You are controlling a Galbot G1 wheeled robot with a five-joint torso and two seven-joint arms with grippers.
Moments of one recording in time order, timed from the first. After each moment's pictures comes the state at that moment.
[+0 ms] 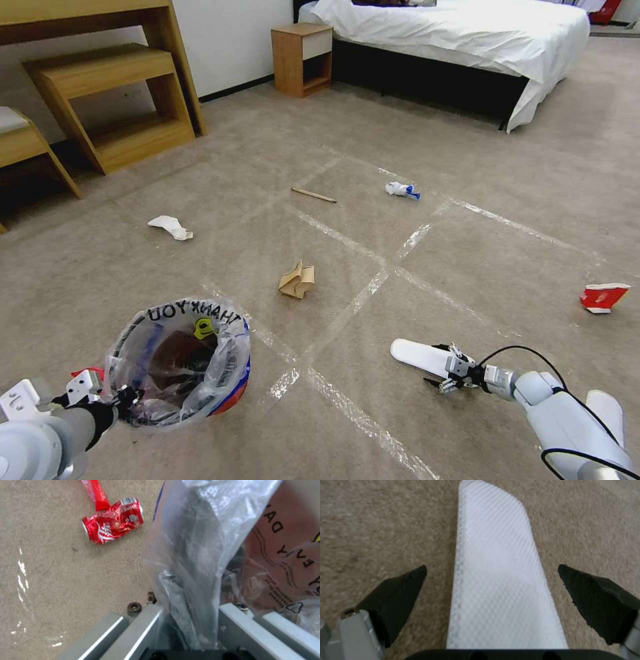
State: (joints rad) left arm 1.71 -1.08 -0.97 -2.30 -1.72 0.72 -0.97; right arm -0.73 1.05 0.29 0.56 -0.33 0.69 -0.71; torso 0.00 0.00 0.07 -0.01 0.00
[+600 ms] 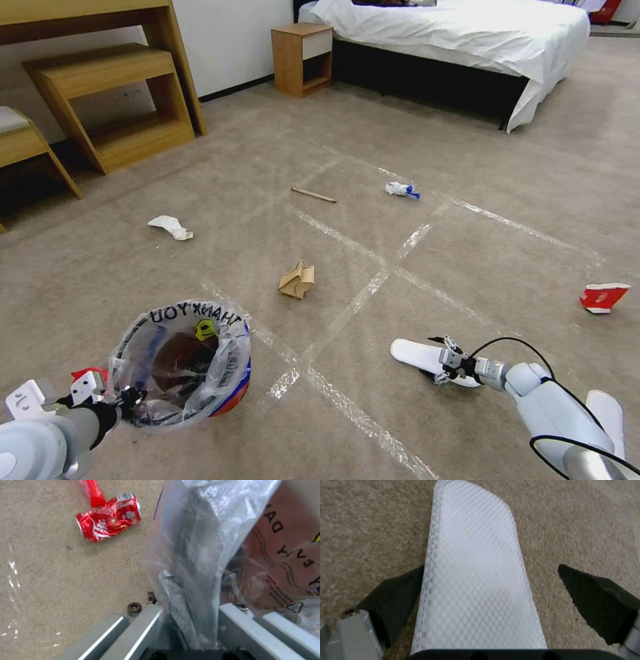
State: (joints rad) left arm 1.68 -1.09 -0.94 -2.26 -1.70 0.71 -0.95; right arm -0.67 1.08 0.29 0.51 -0.42 0.68 -0.63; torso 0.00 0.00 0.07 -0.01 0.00
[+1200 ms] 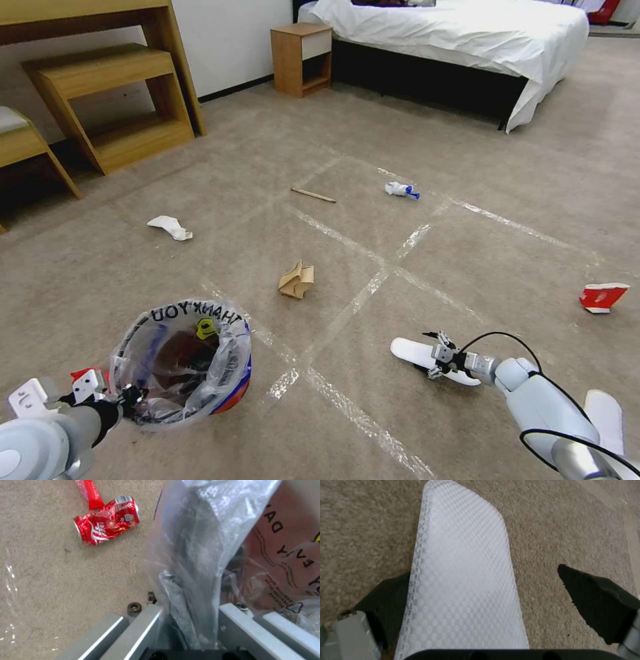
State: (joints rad) left arm 1.68 -1.08 -0.94 -2.25 -1.69 0.71 -0.93; right arm -0.64 1.11 0.26 0.48 -0.45 0.64 -0.57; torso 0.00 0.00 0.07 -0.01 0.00
